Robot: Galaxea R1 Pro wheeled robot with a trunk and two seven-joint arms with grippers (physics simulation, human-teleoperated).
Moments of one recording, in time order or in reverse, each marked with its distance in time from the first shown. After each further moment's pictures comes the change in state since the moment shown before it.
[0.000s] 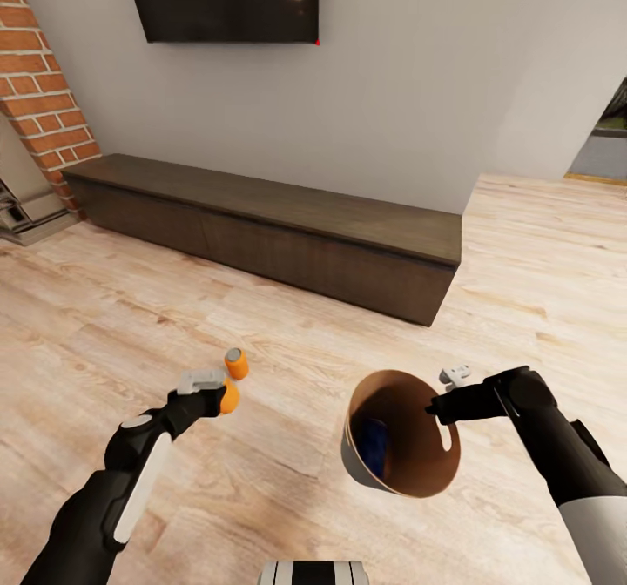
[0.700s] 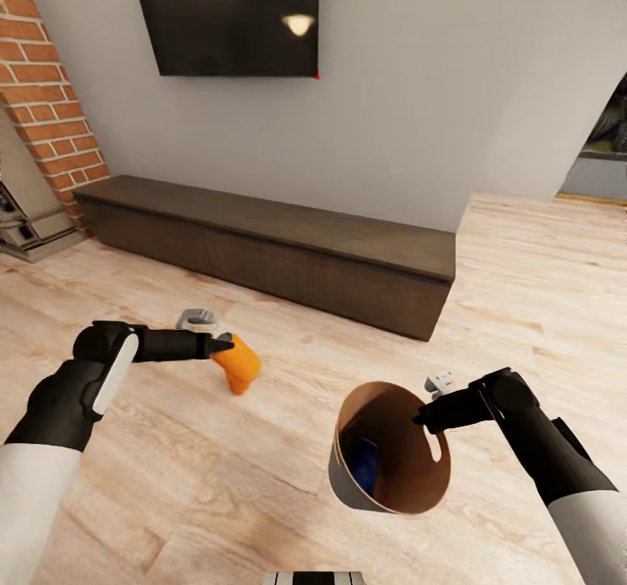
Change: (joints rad) left arm -0.413 0.195 -0.030 0.205 0.006 0.382 -0.676; right arm -0.015 0.009 0.081 0.049 0.004 -0.002 0.067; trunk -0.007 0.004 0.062
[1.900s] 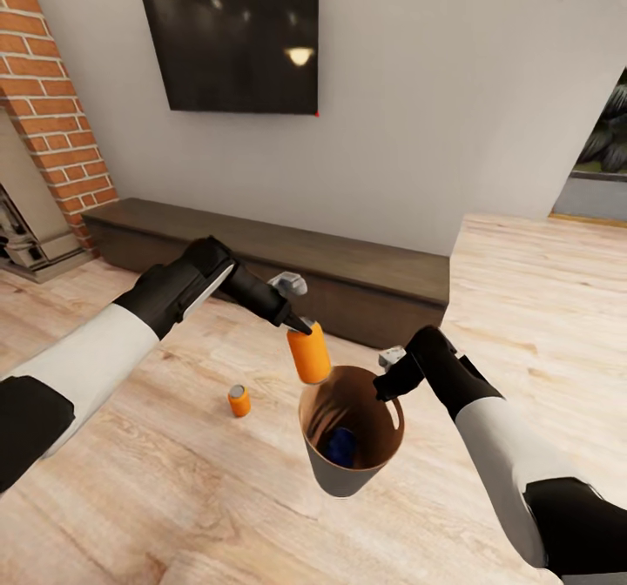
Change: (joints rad) left arm -0.562 -0.151 -0.668 0.413 -0.010 0.000 -0.497; right arm -0.338 0.263 0.003 0.483 0.319 0.003 -0.020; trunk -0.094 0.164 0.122
